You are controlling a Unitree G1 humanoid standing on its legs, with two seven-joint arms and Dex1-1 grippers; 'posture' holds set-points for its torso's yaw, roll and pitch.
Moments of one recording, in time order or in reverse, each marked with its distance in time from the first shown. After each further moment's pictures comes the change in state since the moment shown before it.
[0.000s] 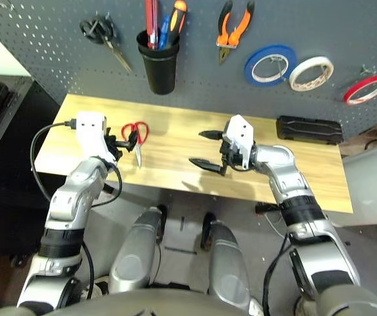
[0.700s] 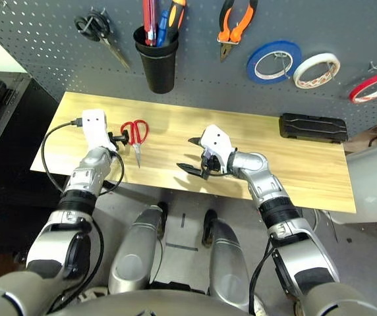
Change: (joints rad) left arm -0.373 -0.001 0.116 0.790 0.050 -0.295 0.117; right arm -0.020 0.078 0.058 0.048 -0.096 0.012 -0.135
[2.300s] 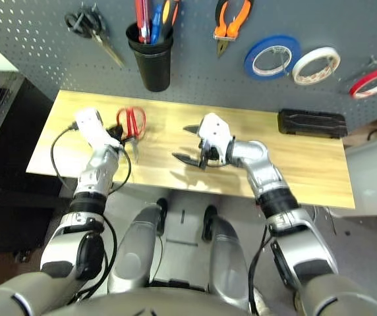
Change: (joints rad) left arm 0.211 -0.147 0.113 -0.436 -0.192 -0.060 -0.077; right arm -0.086 -0.008 -0.035 -0.010 0.057 -0.049 0.052
